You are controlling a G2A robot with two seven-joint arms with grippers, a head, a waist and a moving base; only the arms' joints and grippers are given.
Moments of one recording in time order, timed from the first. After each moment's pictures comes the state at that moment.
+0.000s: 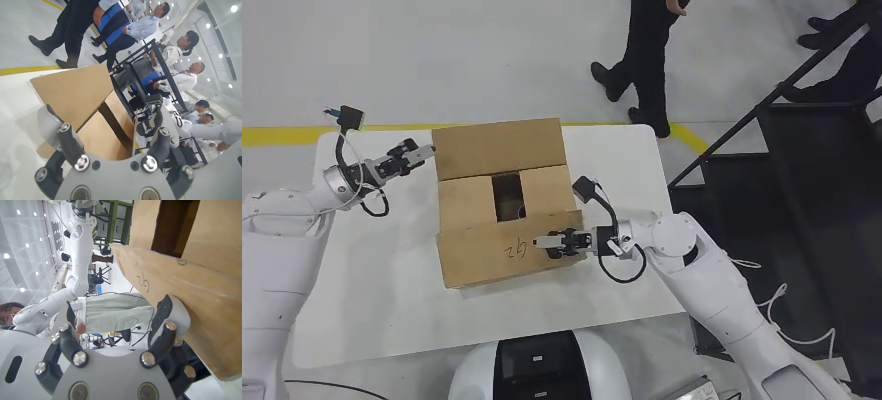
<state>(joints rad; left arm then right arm) 0.84 -0.96 -1.20 -1.12 -0.19 -0.65 -0.87 -1.19 -1.12 1.10 -1.62 0.22 -0.15 1.03</state>
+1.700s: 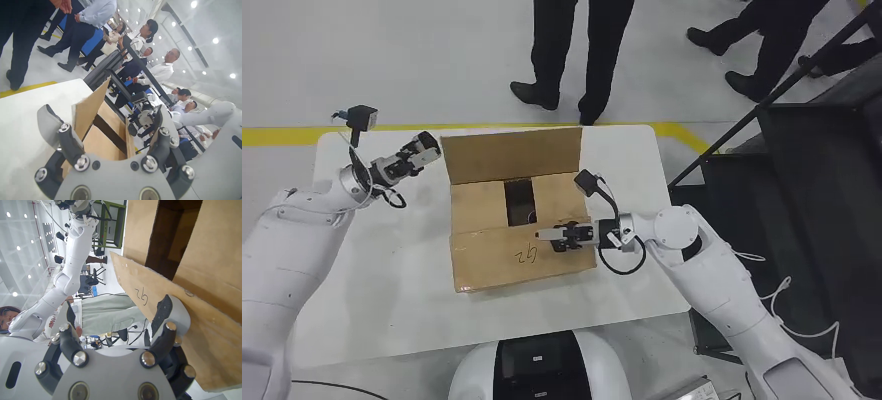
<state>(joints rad) 0.69 -0.94 -0.90 -0.93 -0.46 -1.01 -0.81 -1.15 -1.10 1.09 -1.61 0.20 -0.10 1.03</state>
